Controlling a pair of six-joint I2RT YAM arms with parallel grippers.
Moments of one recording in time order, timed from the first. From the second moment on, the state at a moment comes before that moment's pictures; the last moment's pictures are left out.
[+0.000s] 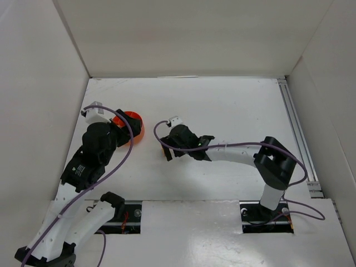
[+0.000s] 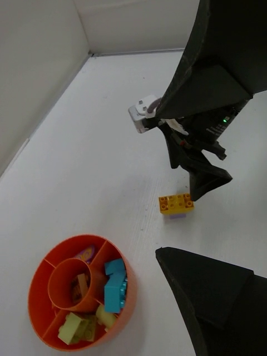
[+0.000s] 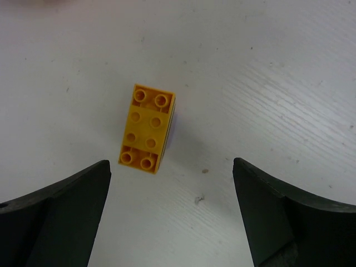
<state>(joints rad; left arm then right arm) -0.45 0.69 1.00 -0.66 -0.29 -0.76 1.00 1.75 1.14 -0.14 0.22 0.37</state>
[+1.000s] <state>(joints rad) -0.45 0.69 0.88 -0.65 -0.21 -0.72 0.95 1.76 1.17 -0.12 0.02 0.34</state>
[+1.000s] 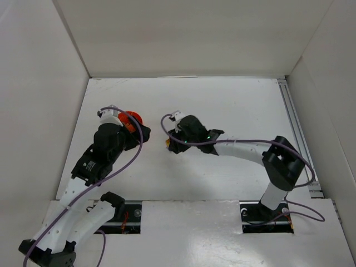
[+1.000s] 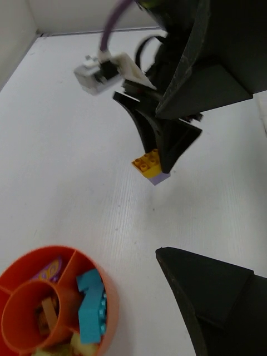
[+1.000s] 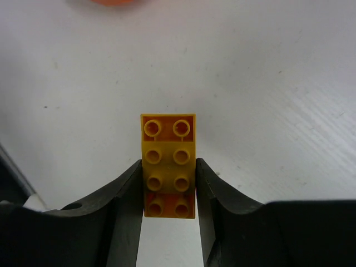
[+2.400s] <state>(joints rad) -0.45 0.92 0.61 0.23 0.80 -0.47 0.53 1.50 1.02 0.40 -1.25 0.43</state>
